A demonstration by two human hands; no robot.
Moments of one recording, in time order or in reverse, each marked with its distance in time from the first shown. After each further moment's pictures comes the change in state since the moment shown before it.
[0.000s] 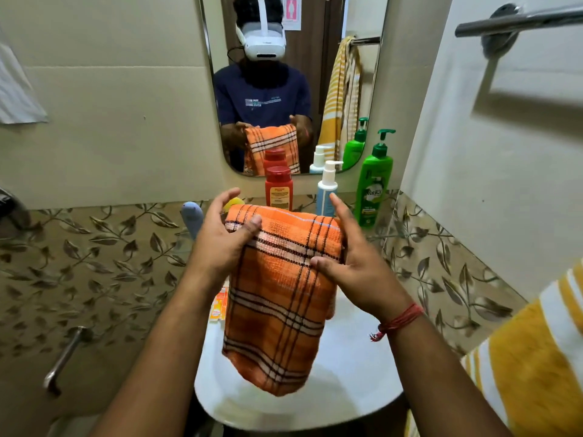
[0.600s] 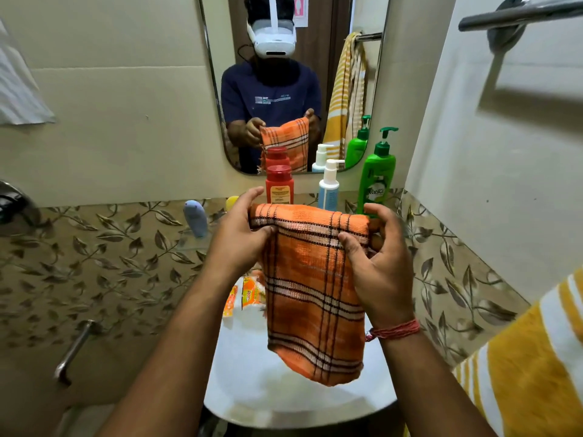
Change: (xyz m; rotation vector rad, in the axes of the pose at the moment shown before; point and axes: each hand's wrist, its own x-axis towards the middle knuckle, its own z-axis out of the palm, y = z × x) left_hand 0.009 0.007 0.032 0.359 -0.017 0.103; right_hand -0.008 0.014 -0.005 -0.108 0.627 -0.094
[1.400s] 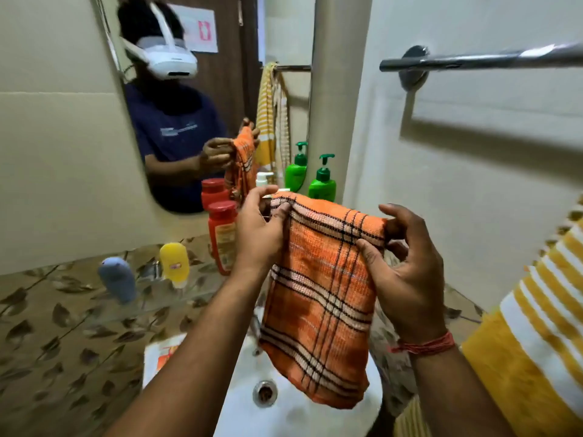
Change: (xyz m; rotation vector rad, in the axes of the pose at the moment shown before) left_hand 0.072 0.029 0.087 -0.398 -0.031 0.156; right_hand 0.027 -0.007 -0.043 -0.233 0.167 -0.155
